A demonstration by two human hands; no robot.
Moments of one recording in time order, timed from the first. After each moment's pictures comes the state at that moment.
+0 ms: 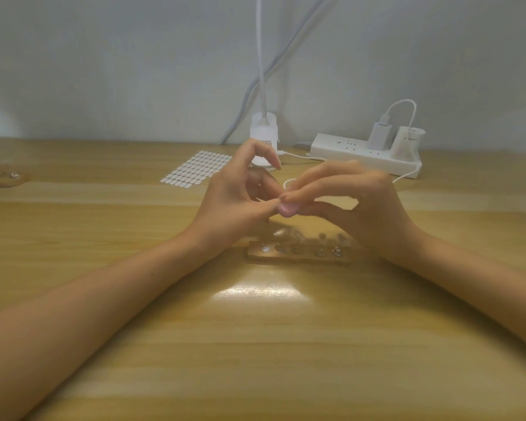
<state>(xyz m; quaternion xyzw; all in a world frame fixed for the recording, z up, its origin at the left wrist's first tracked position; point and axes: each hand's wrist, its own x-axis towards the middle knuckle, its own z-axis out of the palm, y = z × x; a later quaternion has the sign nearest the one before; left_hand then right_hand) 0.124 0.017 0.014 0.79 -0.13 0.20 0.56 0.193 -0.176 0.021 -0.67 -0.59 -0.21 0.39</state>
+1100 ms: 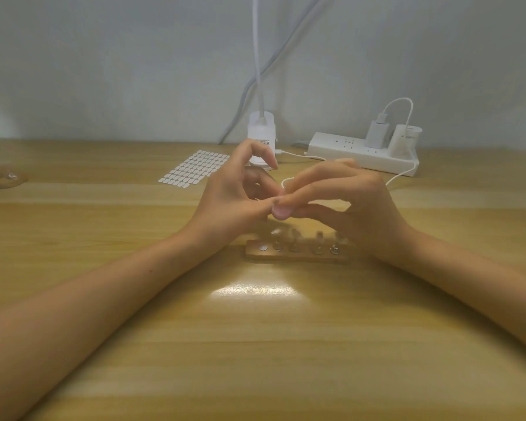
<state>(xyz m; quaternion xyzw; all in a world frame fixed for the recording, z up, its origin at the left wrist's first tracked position) 0.123 0.016 0.016 0.79 -0.12 0.19 0.58 0.189 -0.175 0.020 -0.69 -0.59 -0.24 0.36</state>
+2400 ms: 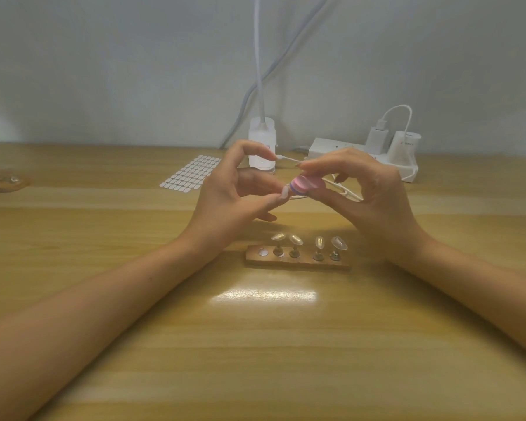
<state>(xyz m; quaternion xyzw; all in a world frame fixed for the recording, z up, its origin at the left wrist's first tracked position) 0.123 0.016 0.015 0.74 -0.12 0.21 0.63 0.193 -0.182 0.021 -0.71 -0.48 -0.21 0.47</state>
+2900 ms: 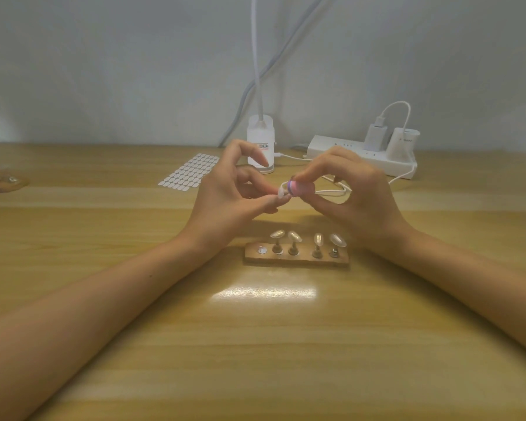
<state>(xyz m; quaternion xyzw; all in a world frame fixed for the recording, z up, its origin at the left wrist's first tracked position) 0.124 0.017 0.012 0.78 -0.10 0.23 0.58 0.196 -0.177 0.020 -0.73 -0.49 -0.24 0.40</state>
